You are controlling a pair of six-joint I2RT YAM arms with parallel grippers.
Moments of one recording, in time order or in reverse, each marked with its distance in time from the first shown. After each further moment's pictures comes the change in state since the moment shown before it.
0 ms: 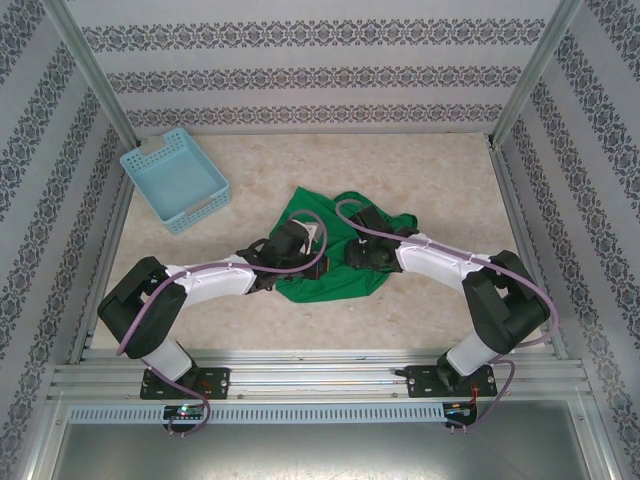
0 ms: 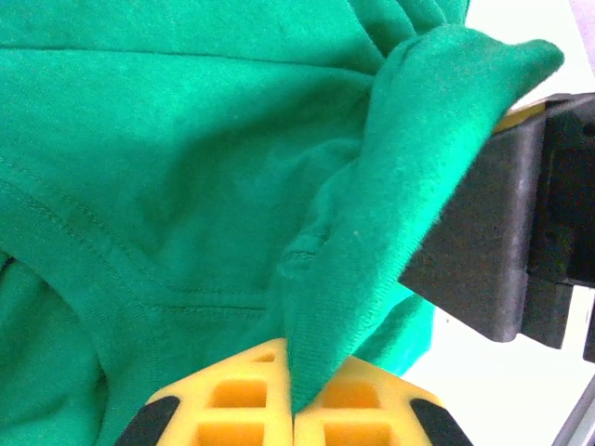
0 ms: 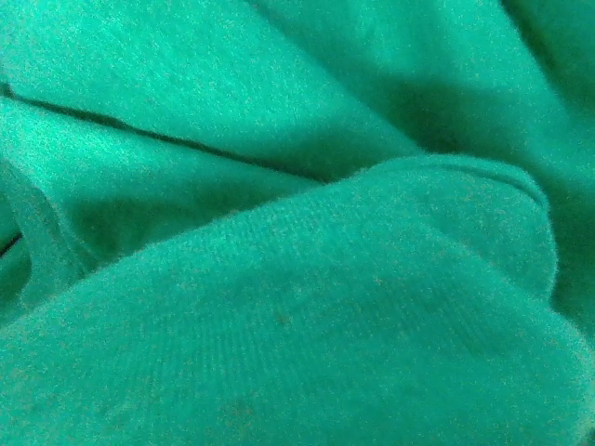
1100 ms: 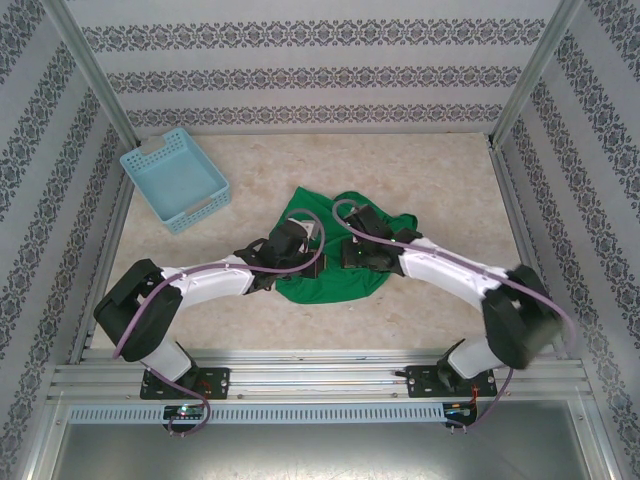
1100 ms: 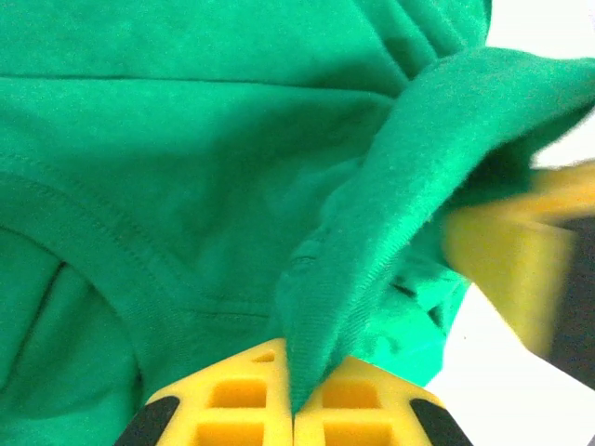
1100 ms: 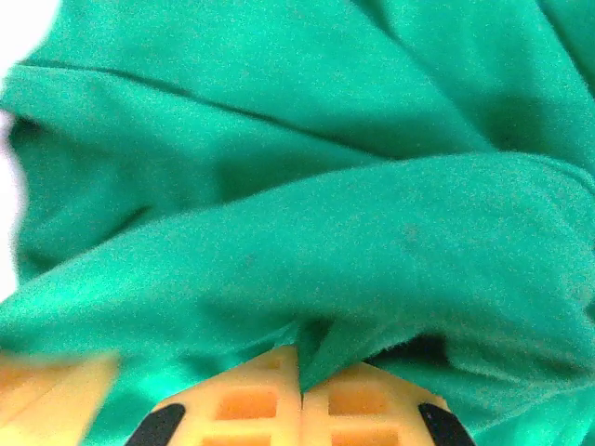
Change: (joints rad) left arm 0.011 -0.021 -0.001 -0.028 -0.065 -0.004; right arm 0.072 -0.150 0.007 -0.039 -0.021 -0.012
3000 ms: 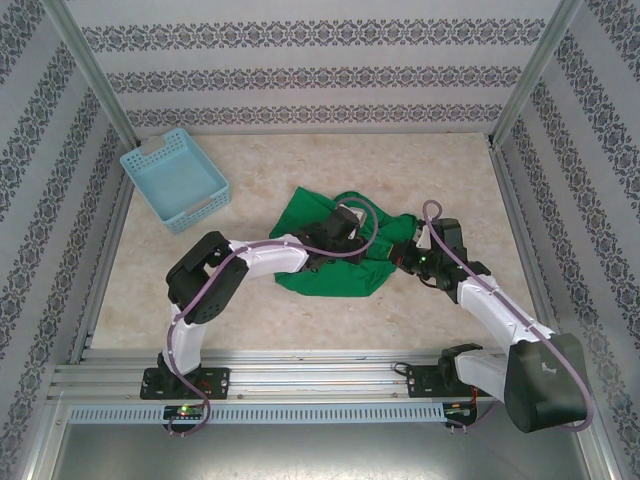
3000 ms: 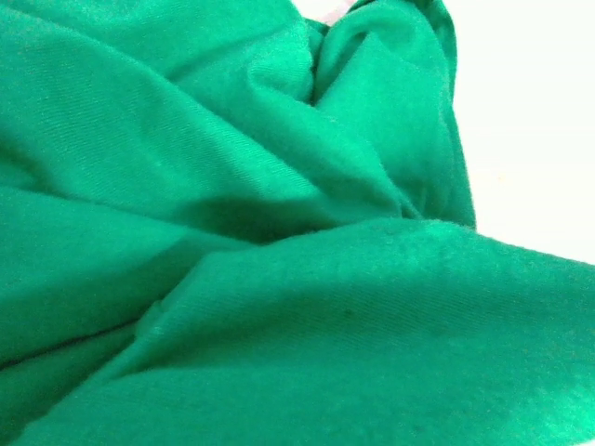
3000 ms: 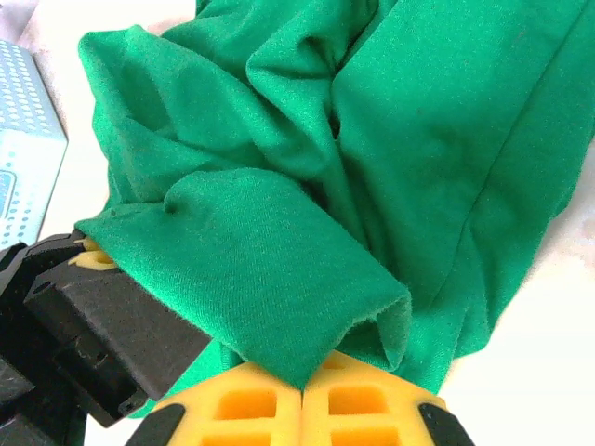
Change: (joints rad) left arm -0.095 0.430 0.471 -0.041 -0.072 0.094; right arm -0.489 -0.313 -0.392 0.256 -0.415 0.115
